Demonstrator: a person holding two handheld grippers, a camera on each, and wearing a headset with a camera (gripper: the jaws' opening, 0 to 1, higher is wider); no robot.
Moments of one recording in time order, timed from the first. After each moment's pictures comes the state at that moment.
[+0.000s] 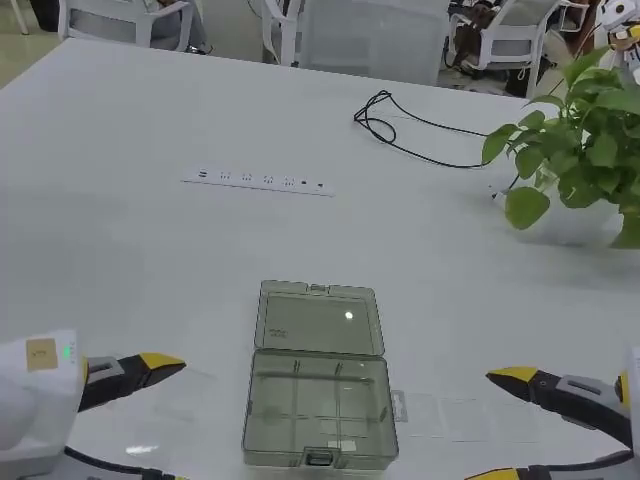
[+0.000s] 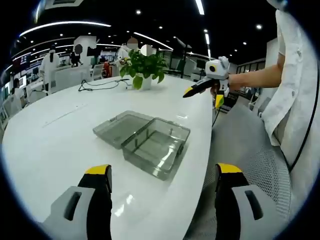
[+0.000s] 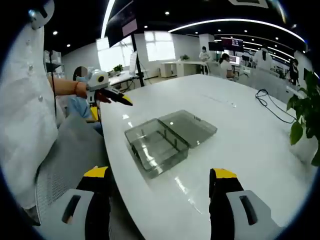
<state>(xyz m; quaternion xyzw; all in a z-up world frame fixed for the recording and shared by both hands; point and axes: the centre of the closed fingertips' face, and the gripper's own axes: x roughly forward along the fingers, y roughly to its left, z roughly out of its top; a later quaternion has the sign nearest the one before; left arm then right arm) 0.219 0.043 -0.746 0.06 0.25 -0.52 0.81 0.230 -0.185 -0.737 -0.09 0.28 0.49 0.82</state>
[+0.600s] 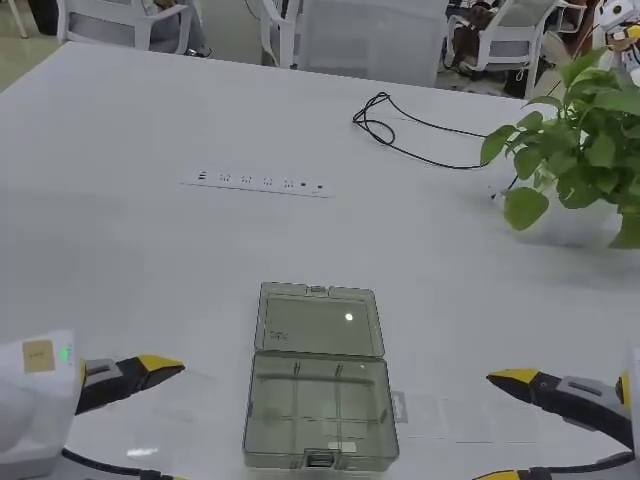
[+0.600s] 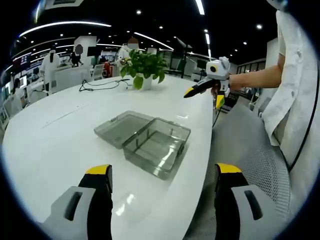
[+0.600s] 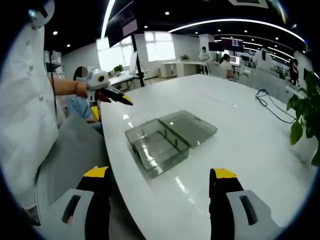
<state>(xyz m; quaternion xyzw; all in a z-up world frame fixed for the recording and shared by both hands) 0.220 0.046 -0.744 0.06 0.25 -0.52 0.81 0.228 -0.184 -0.736 -0.09 0.28 0.49 0.82</state>
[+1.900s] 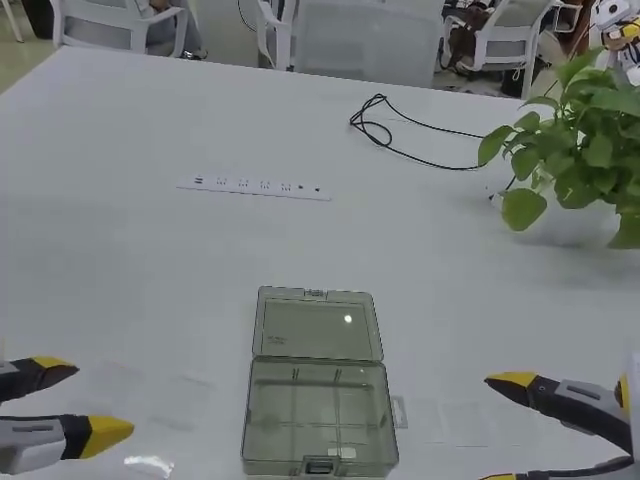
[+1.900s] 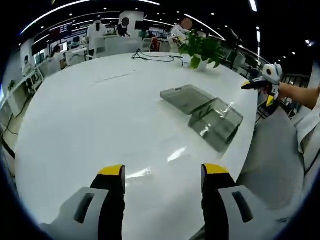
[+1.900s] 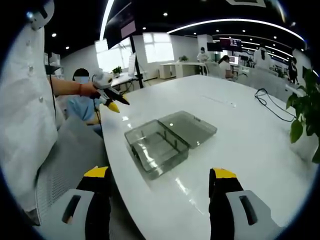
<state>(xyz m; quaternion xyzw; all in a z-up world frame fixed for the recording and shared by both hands) 0.265 0.162 -0.784 0.05 0.38 -0.32 0.87 0.230 -0.184 -0.736 -0.08 0.28 0.49 0.83</state>
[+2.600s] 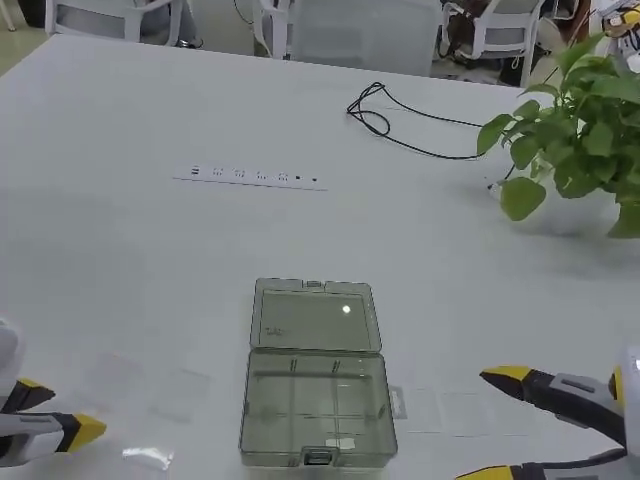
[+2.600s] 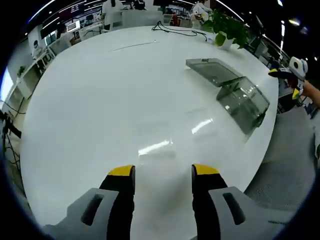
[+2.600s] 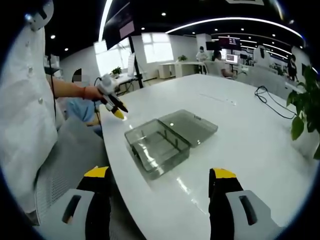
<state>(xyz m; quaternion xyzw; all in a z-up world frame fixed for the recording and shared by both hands) 0.262 0.190 -0.831 0.08 0.48 -0.24 0.84 0.230 -0.181 -0.740 -0.07 0.28 0.48 0.83</state>
